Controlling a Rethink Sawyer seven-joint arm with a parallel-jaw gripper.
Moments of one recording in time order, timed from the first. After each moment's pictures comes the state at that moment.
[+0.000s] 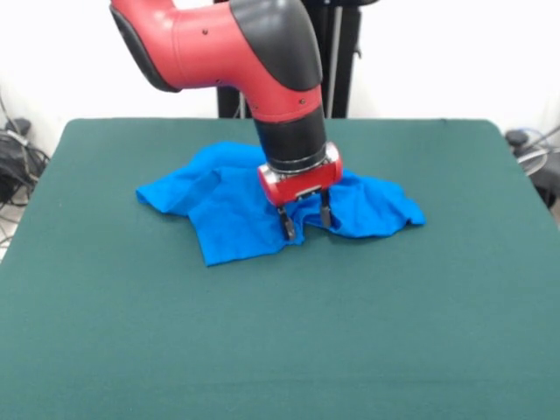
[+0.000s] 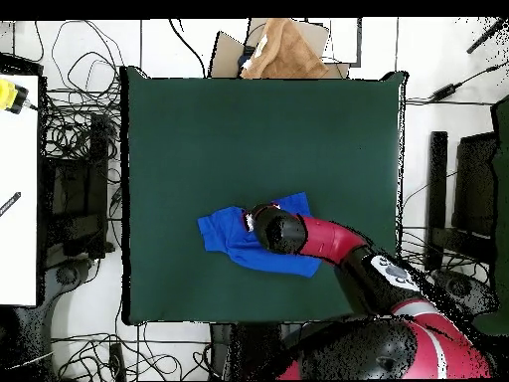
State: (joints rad) arm -0.61 -0.41 0.33 1.82 -0.26 0.23 1.17
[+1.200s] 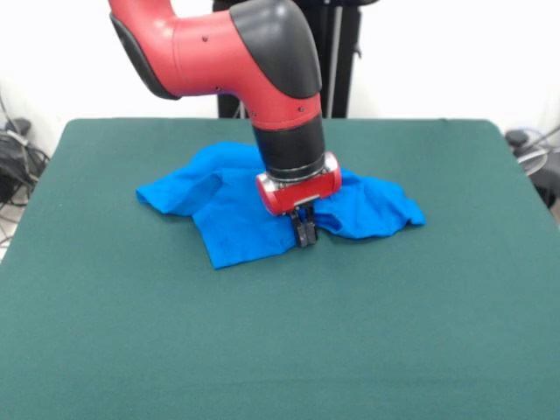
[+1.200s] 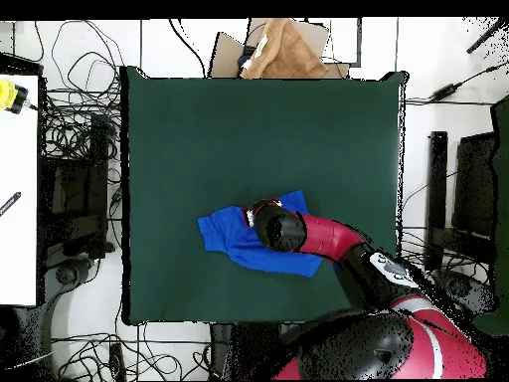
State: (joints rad) arm -0.60 -0.39 0.32 1.79 -0.26 0.19 1.17
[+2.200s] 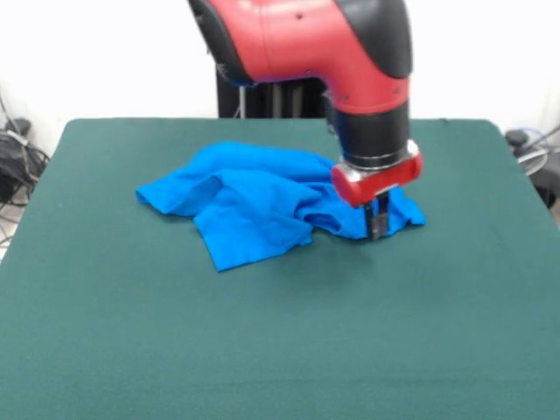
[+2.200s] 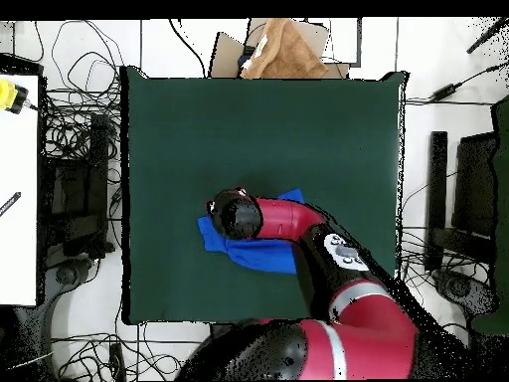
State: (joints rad) arm -0.39 -0.48 0.30 1.77 -0.17 0.28 1.17
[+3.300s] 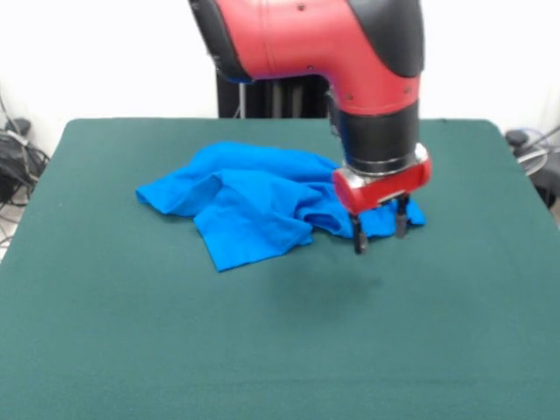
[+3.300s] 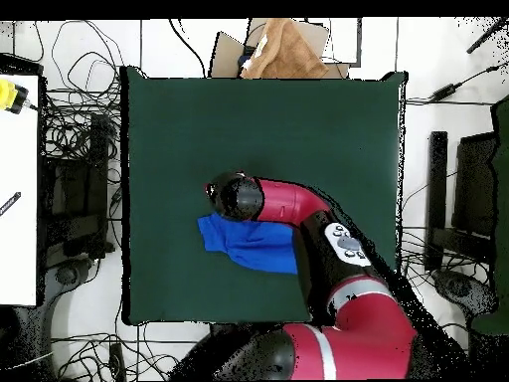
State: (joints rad) arm -0.39 -0.50 0.30 1.69 -0.12 0.36 1.17
